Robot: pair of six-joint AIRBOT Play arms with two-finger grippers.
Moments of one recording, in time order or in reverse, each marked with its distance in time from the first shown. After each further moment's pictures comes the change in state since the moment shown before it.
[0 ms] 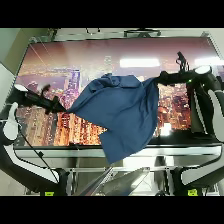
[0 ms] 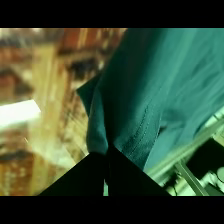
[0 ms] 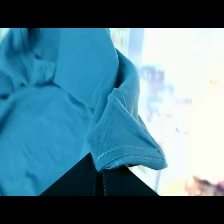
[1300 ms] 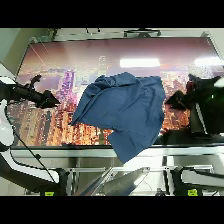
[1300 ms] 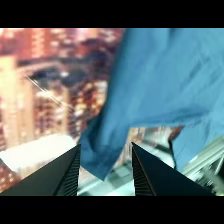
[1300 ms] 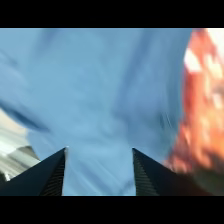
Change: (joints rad) left arm 0.017 0.078 0.215 0.045 -0.064 0.086; right arm -0.175 0.367 -0.469 -0.256 0.325 0.182
